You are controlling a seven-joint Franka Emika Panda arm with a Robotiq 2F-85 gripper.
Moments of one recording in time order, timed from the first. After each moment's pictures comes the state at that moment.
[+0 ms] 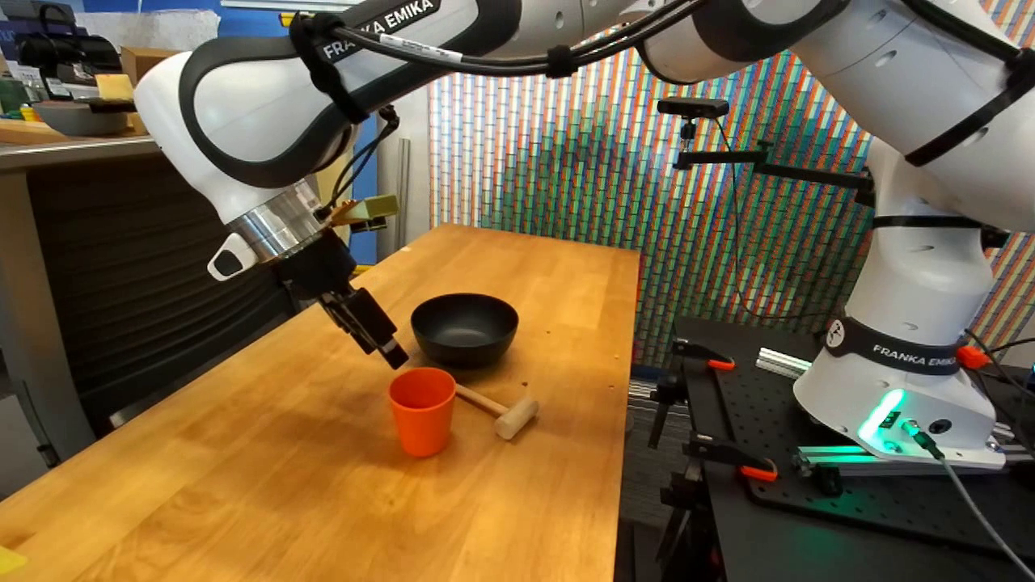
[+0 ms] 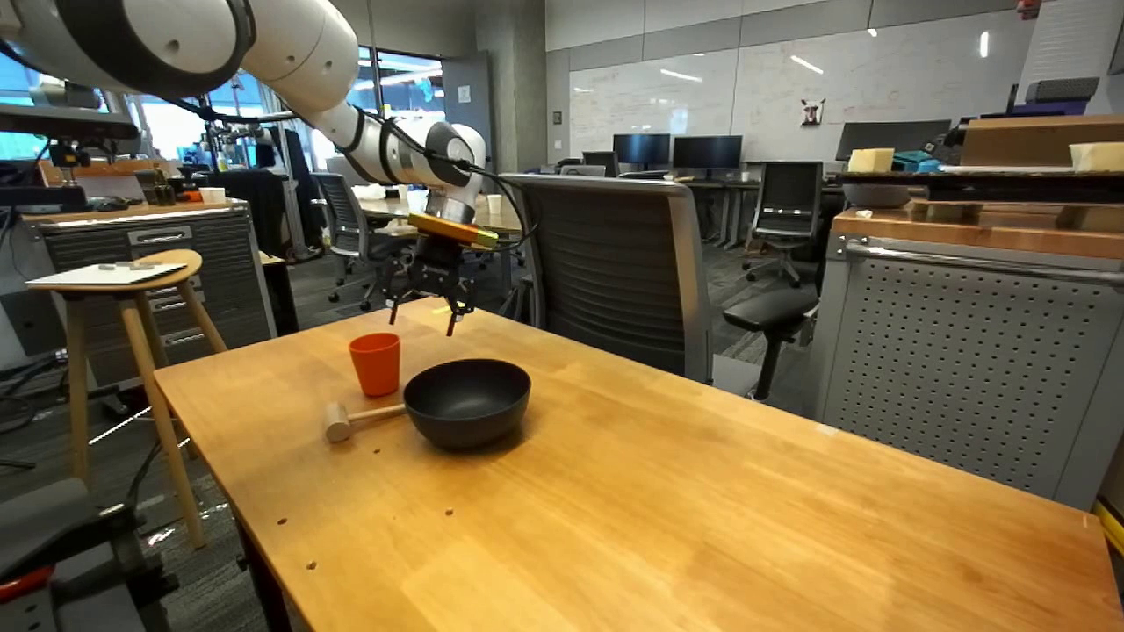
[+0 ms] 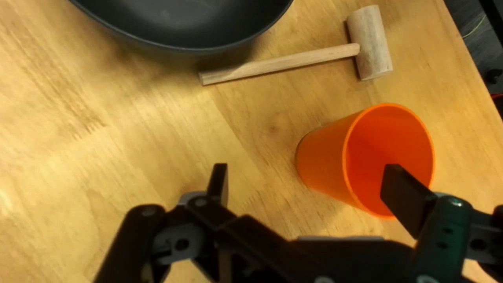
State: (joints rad) arm 0.19 0.96 0.18 -1.09 -0.15 1.54 -0.65
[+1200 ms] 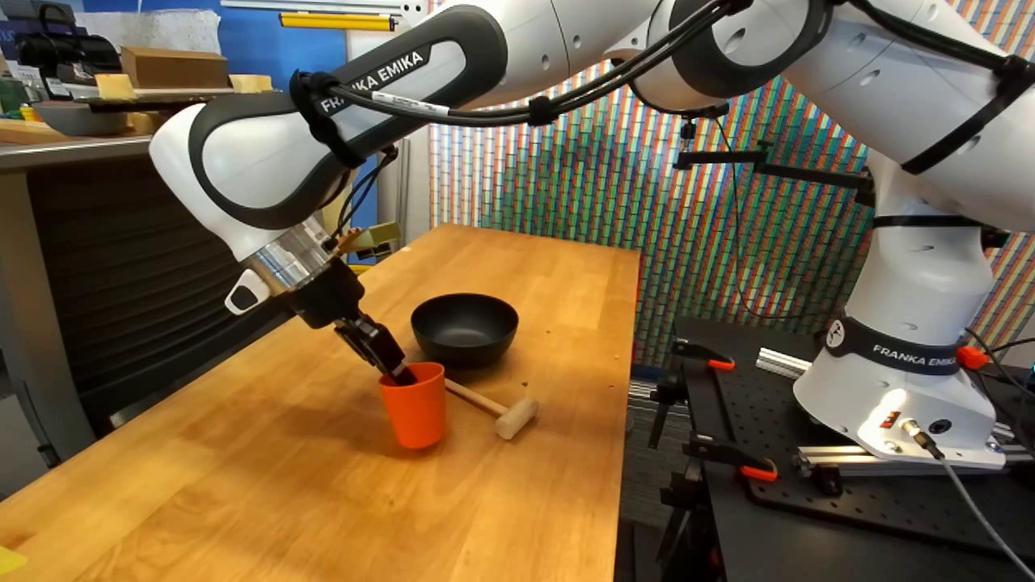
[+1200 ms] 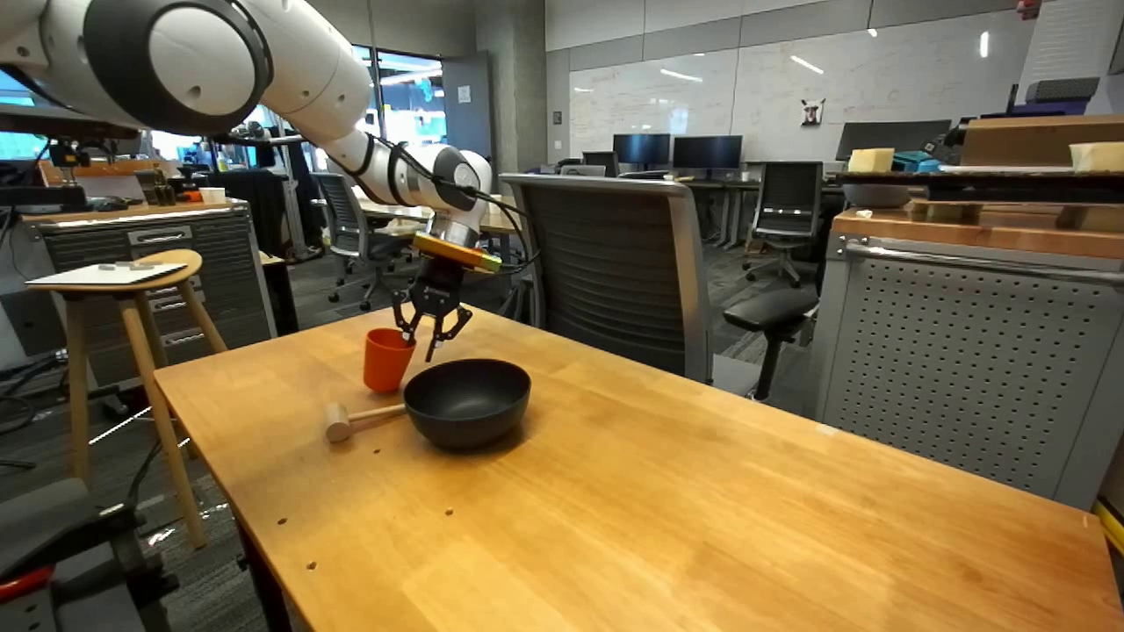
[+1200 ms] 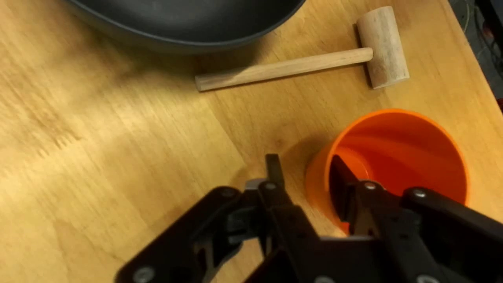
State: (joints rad) arm 0.18 1.05 0.18 -1.03 -0.15 1.50 -0.68
